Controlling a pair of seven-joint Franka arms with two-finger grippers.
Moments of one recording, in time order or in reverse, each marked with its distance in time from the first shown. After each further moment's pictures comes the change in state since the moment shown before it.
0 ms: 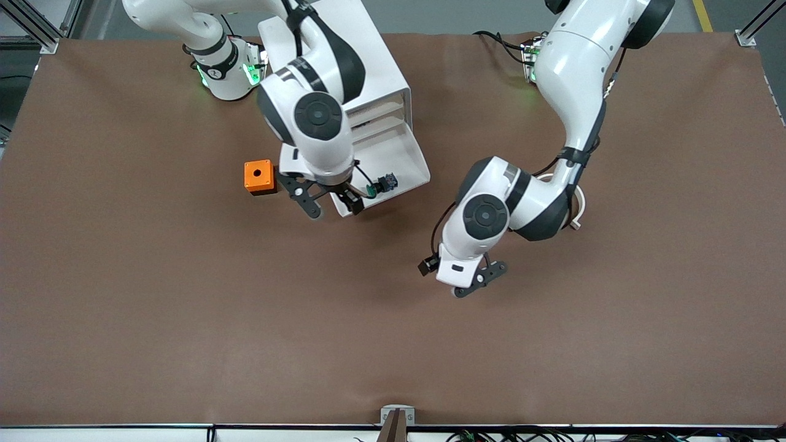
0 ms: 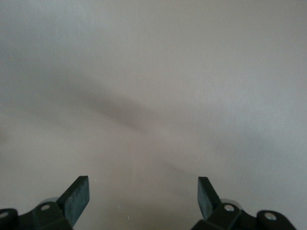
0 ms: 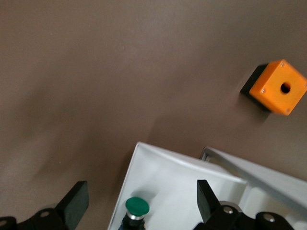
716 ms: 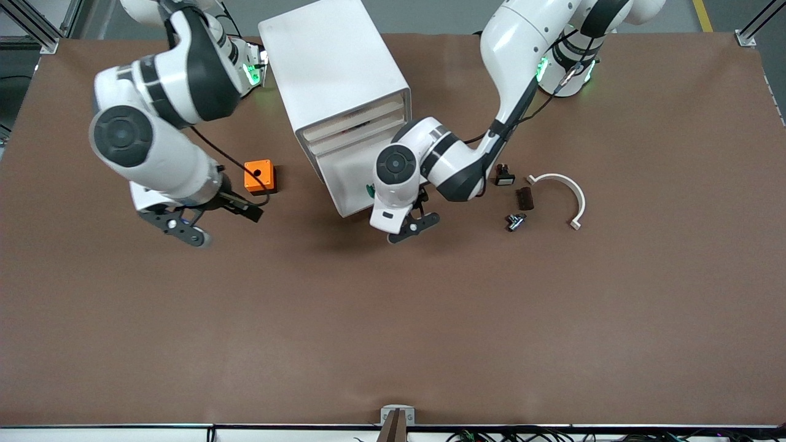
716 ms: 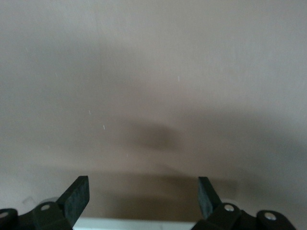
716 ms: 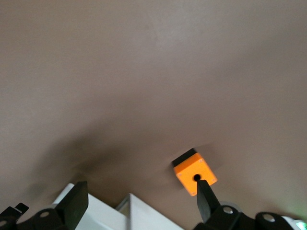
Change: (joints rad) left arm -0.220 0.001 -0.001 -0.070 0.004 -0.002 -0.135; right arm -0.321 -0.137 -0.005 0.000 0.000 -0.173 -0.677
